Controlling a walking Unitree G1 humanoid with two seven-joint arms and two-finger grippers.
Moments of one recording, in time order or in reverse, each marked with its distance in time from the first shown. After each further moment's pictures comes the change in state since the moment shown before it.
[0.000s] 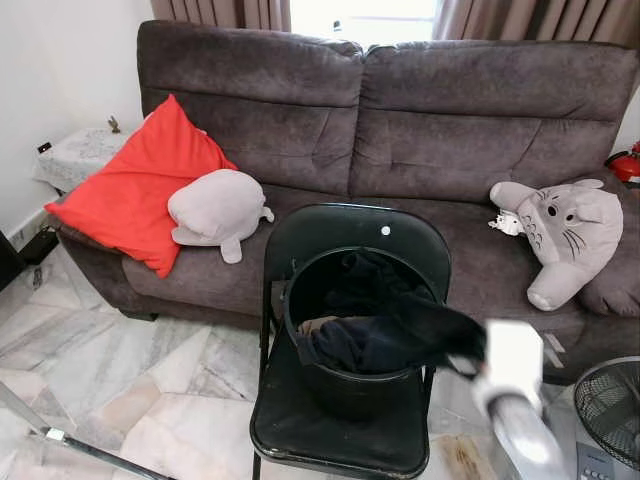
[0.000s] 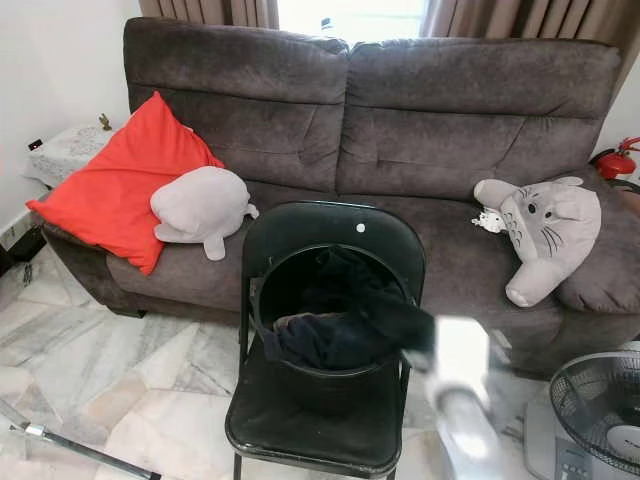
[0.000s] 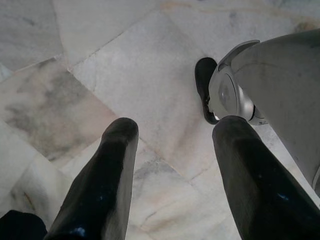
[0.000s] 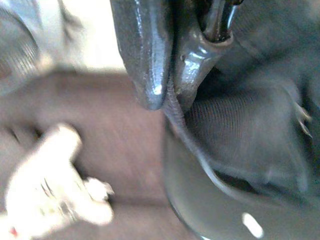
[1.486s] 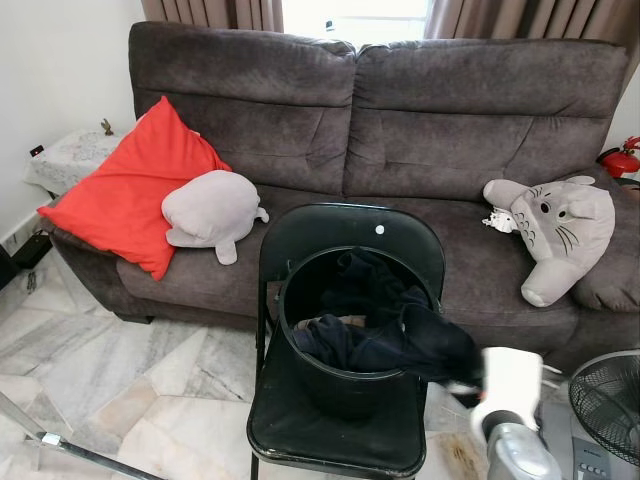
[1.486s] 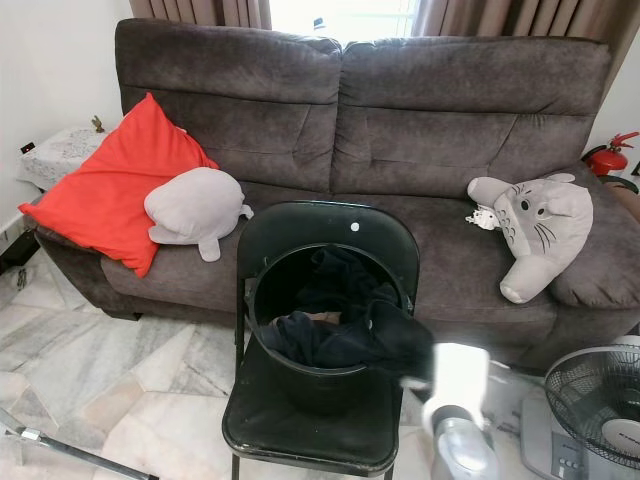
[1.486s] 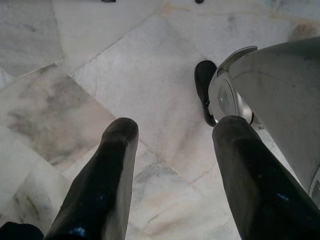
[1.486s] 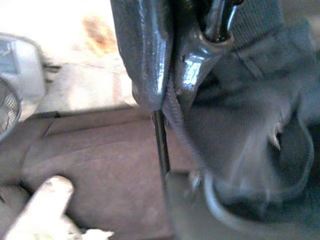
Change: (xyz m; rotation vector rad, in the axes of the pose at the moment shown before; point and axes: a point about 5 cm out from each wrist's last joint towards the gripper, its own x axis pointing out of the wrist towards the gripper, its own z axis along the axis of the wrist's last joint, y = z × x) left arm 0.001 0.000 0.003 0.001 -0.006 0.000; right arm -0.009 0.011 -0.004 0.180 0.088 0.032
